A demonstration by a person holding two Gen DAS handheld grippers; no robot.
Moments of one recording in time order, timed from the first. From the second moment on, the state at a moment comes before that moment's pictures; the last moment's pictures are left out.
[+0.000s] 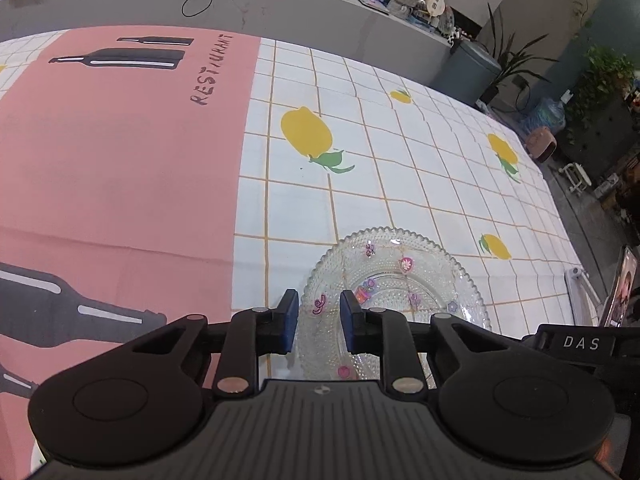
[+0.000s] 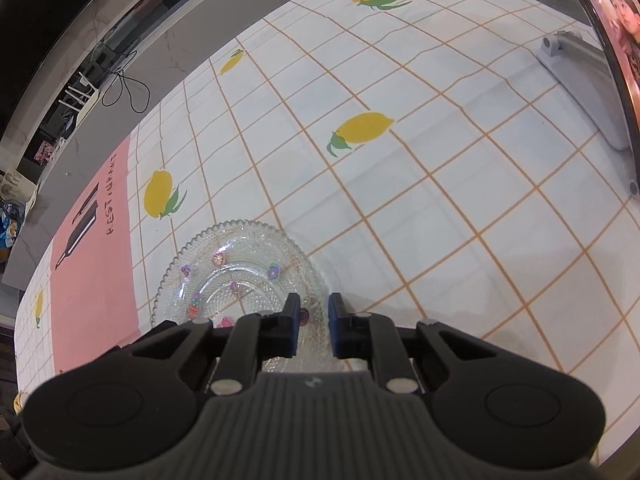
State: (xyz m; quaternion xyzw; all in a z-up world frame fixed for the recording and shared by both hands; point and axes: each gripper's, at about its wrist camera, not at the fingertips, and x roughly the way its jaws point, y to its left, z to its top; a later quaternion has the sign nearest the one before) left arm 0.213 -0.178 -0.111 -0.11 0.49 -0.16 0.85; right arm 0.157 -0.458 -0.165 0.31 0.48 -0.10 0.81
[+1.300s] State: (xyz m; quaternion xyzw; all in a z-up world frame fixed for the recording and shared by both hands) left arm 0.158 -0.118 -0.055 -0.15 0.45 -0.13 0.87; right arm 0.110 -0.434 -0.150 0.35 0.46 0.00 0.81
